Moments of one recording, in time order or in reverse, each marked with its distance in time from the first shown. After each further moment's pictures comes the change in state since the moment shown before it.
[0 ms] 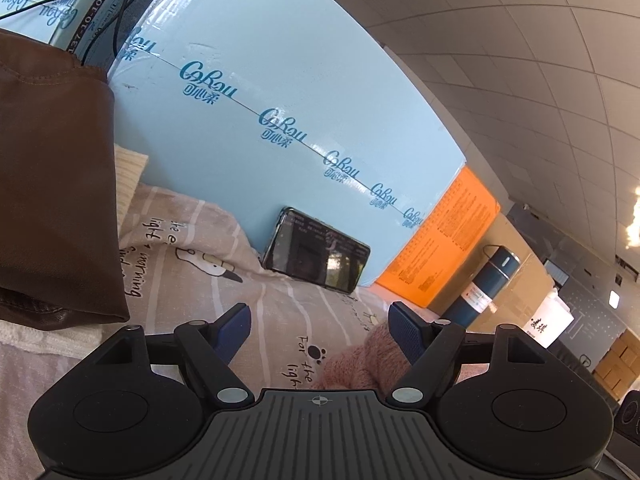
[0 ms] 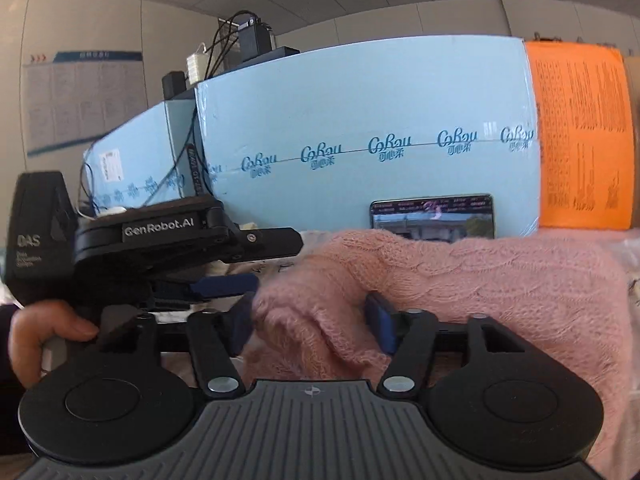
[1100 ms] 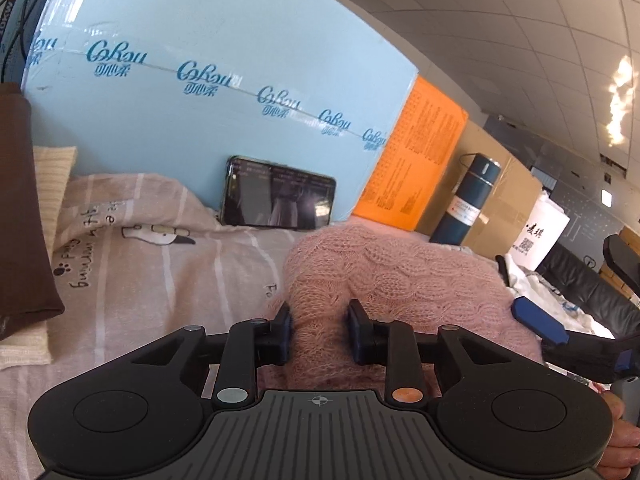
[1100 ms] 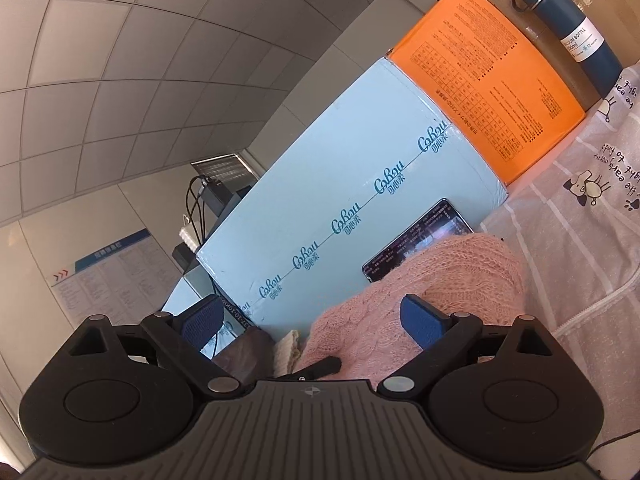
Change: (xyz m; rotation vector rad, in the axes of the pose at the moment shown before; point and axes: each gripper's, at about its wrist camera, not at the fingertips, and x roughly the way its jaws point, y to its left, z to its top) left arm 0.024 -0.027 -0.013 0.216 0.191 -0.022; right arm -0.075 -0.075 0.003 0.476 -0.223 0.079
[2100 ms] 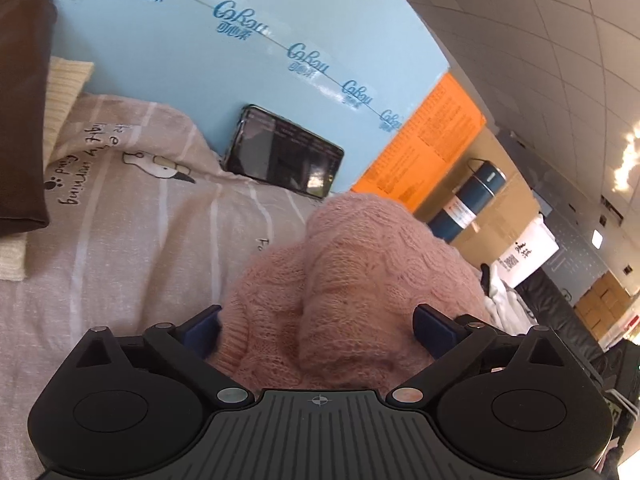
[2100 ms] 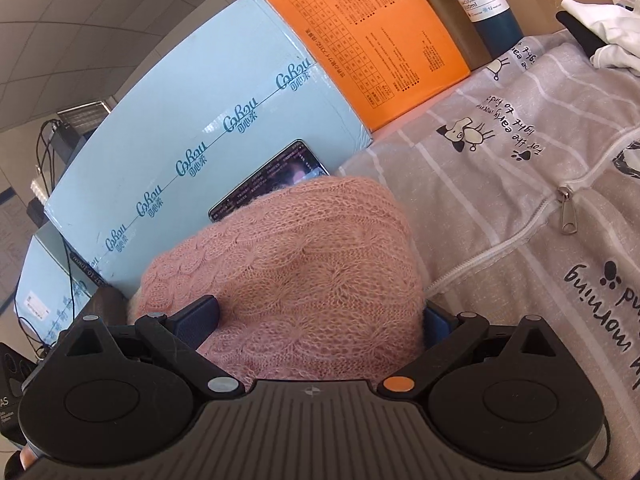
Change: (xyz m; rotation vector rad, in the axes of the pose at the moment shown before) left arm 0.001 0.006 -0.009 -0.174 0.073 -0.097; right arm 0.031 -0.029 -0.019 -0.019 0.151 -0.439
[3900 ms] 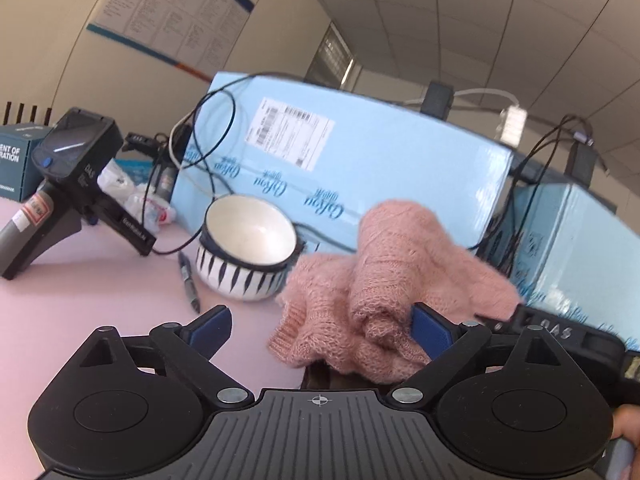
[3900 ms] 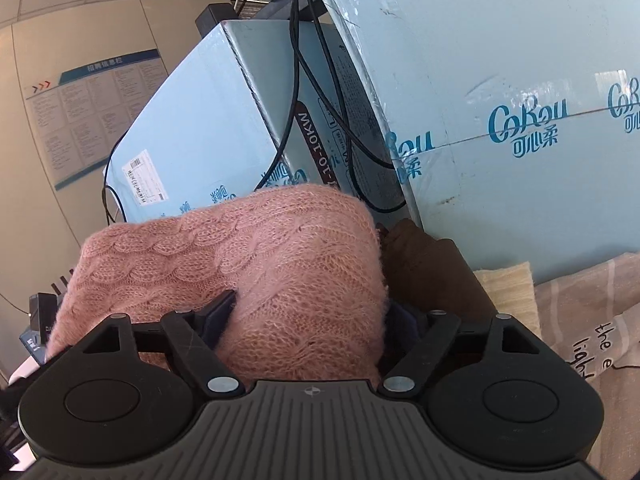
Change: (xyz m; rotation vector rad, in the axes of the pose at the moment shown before) left arm -0.240 0.140 0.021 -0.102 -0.665 0.857; right arm 0.217 0.323 -0.075 -0.413 0.145 0.376
